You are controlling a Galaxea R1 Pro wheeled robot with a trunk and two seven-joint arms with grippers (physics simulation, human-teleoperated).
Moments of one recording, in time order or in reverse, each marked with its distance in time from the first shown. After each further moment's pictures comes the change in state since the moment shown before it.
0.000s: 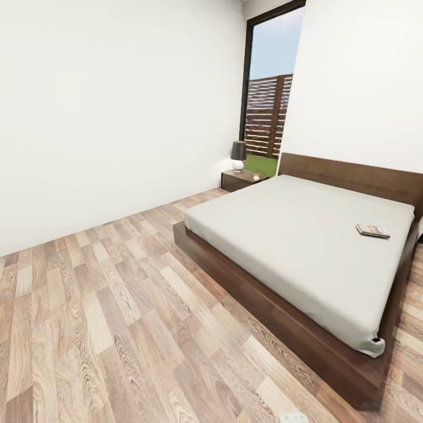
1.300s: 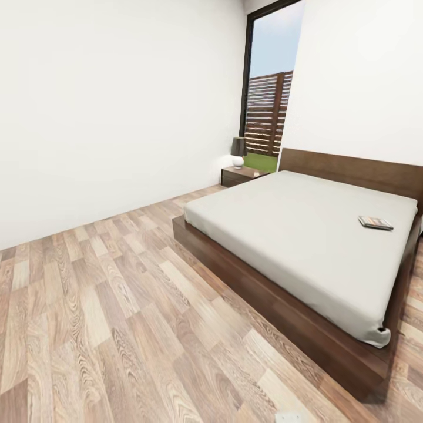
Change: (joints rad) left arm -0.001 0.112 0.007 -0.025 0.047 0.029 -0.002; right arm 0.000 0.018 0.001 0.001 0.003 0.000 -0.005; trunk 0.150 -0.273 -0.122
